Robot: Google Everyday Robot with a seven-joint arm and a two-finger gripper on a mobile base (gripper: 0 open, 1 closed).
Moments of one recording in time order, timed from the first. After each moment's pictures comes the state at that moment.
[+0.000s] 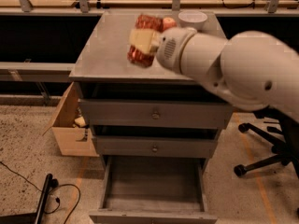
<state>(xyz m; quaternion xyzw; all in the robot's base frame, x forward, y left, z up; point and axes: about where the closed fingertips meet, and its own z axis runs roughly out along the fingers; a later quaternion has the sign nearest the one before) 0.578 0.019 1.015 -0.09 0.74 0.40 0.54</state>
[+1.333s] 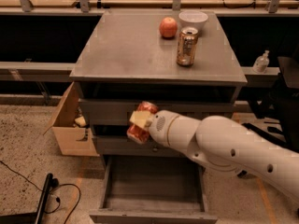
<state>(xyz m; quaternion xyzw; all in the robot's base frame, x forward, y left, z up) 0.528 0.030 0.800 0.05 0.82 0.44 0.36</state>
